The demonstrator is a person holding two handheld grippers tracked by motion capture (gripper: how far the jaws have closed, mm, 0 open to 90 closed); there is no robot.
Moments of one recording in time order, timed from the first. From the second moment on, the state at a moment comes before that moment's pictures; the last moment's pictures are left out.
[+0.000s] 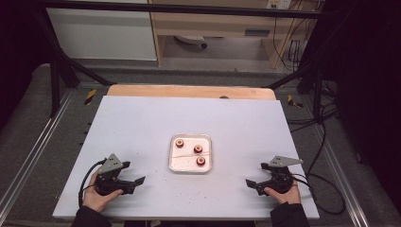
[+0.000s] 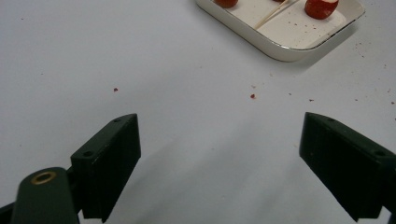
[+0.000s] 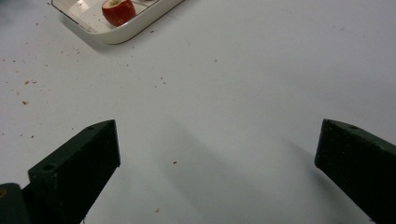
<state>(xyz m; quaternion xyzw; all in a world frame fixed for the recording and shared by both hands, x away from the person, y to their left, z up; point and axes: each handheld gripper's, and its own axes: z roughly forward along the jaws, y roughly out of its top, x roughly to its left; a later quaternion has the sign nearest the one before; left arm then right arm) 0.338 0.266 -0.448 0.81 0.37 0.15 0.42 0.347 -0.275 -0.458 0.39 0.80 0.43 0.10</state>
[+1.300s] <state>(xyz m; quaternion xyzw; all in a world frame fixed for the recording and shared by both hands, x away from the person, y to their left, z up) 0.357 0.208 -0.415 0.83 0.36 0.15 0.40 0.348 -0.270 -0.459 0.39 0.81 0.43 0.10</state>
